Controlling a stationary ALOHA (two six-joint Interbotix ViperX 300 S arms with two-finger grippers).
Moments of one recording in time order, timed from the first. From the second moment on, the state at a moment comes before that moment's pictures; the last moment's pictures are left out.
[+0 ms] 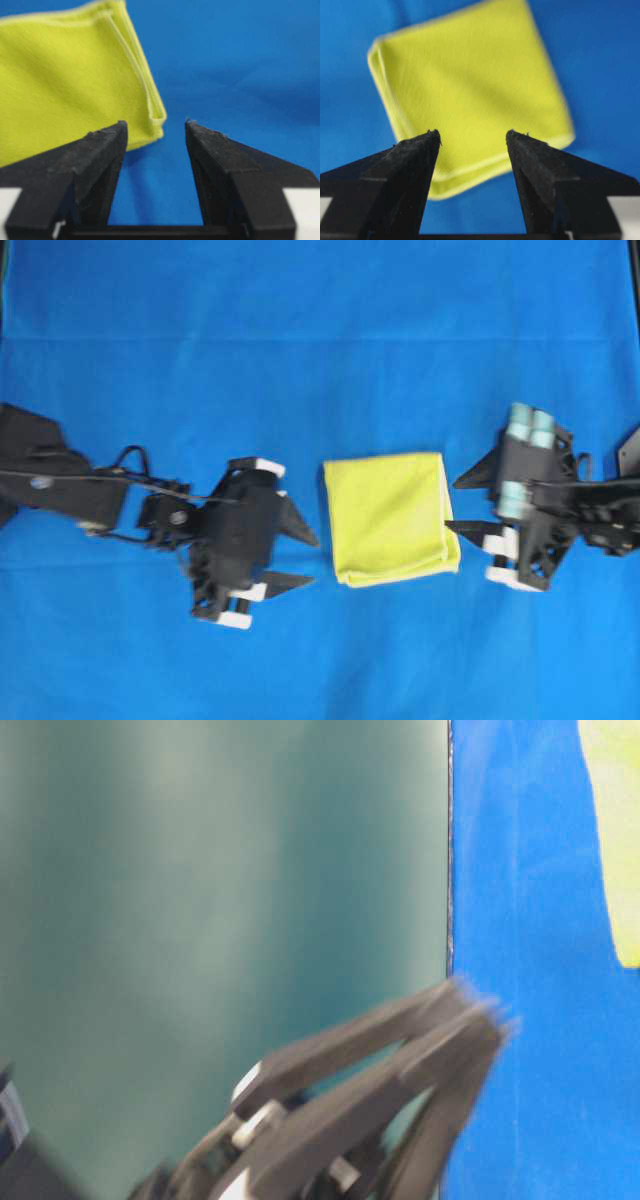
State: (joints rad) left arm -0.22 -0.09 0.64 -0.03 -0.05 0.02; right arm 0.36 -0.45 0.82 -0.74 0.63 1.09
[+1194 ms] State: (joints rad) left arm 0.01 -1.29 1.35 -0.03 0.02 0.10; right arm 0.29 -1.31 1.25 -1.06 0.68 1.17
